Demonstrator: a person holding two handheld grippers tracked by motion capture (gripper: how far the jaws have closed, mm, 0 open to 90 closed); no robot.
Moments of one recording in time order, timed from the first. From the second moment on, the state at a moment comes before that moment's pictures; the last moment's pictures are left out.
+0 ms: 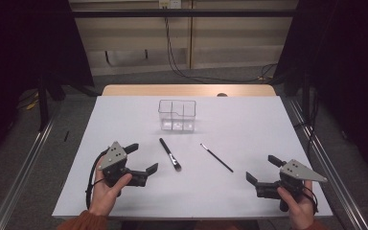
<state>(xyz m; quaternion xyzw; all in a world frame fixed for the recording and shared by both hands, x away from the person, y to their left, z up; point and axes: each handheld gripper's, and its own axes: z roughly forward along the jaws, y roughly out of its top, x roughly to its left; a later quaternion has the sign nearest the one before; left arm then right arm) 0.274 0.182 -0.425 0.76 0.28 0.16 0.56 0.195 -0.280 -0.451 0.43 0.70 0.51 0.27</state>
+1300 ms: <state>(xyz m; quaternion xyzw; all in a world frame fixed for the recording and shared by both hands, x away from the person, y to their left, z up) 0.340 0.138 -0.413 0.81 0.25 0.13 0.51 0.195 -0.279 -0.451 0.43 0.70 0.50 0.27</state>
